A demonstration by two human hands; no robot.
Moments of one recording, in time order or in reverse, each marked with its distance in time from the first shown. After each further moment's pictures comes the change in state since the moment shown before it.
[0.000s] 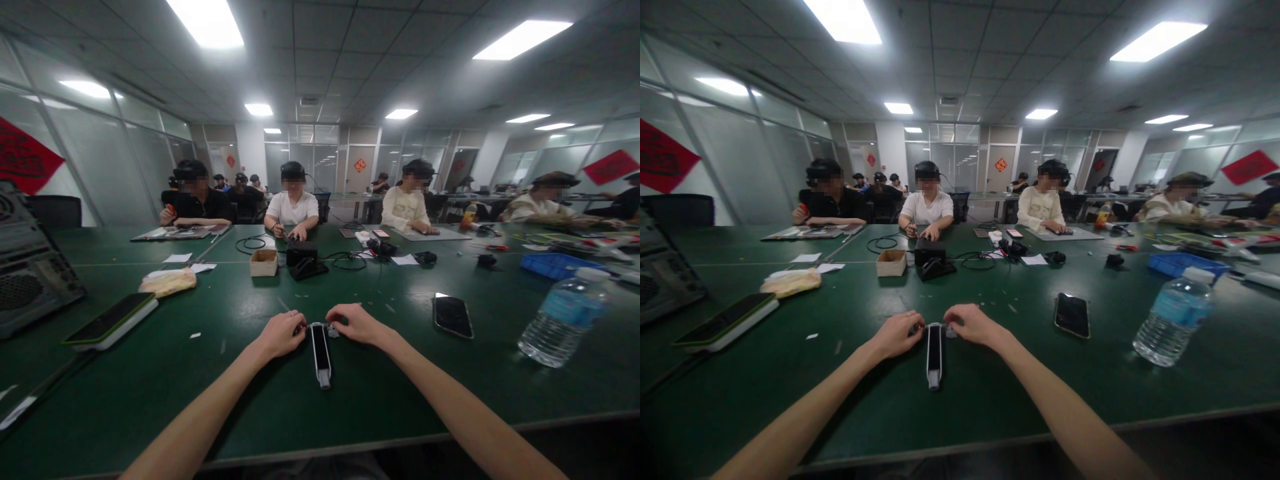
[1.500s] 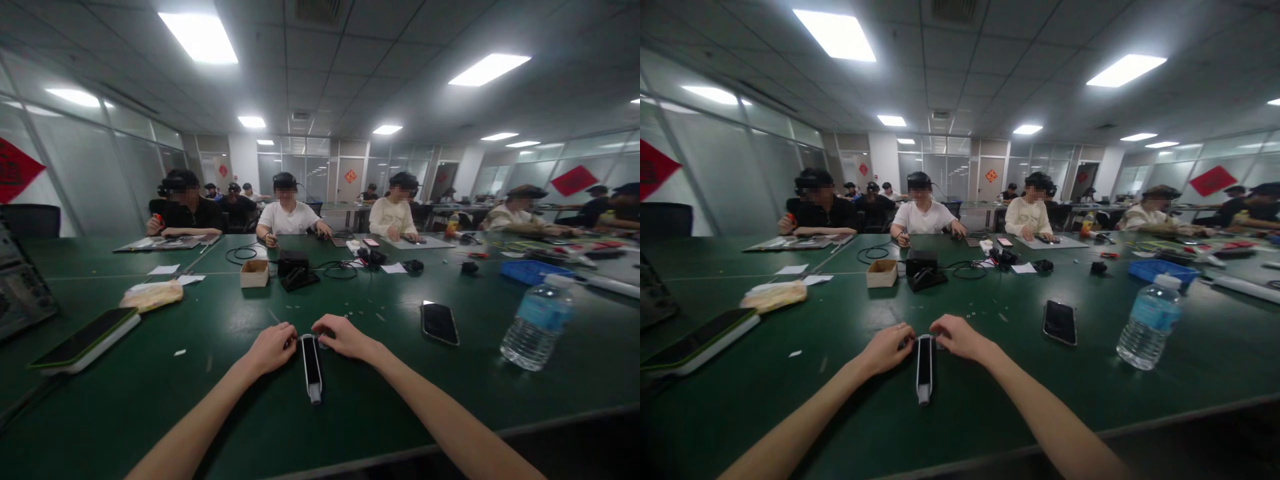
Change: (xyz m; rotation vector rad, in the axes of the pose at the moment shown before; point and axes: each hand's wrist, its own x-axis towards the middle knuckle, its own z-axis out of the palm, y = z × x) left_hand 0.001 -0.004 0.007 -0.001 0.006 -0.013; right_hand 0.003 -0.005 0.009 -0.003 0.087 -0.063
